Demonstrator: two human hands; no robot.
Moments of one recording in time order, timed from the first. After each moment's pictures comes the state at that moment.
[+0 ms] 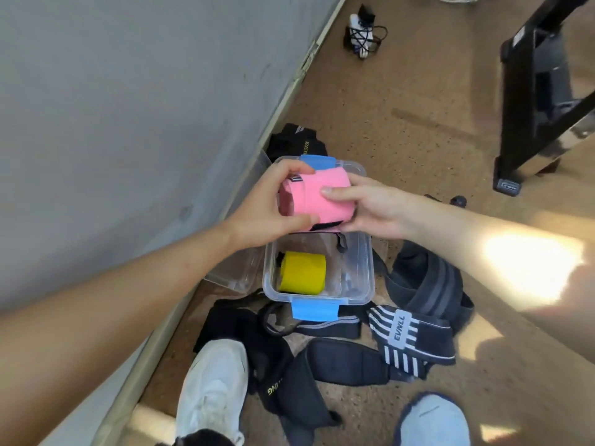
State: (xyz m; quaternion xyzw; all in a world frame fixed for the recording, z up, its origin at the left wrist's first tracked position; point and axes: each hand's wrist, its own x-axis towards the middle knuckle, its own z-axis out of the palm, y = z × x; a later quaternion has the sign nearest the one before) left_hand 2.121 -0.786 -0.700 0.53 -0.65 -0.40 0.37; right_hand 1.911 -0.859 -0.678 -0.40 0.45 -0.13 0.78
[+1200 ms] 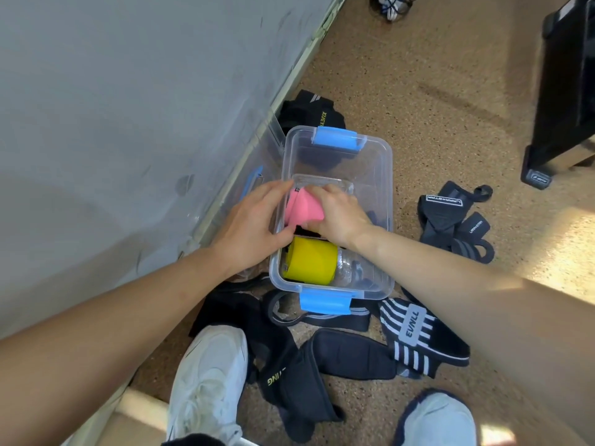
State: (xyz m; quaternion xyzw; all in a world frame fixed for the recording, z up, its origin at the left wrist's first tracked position) left_hand 2.138 -0.740 -0.750 0.65 -0.67 -0.29 0.23; right_hand 1.960 -0.837 -0.781 -0.82 0.50 0.07 0.27
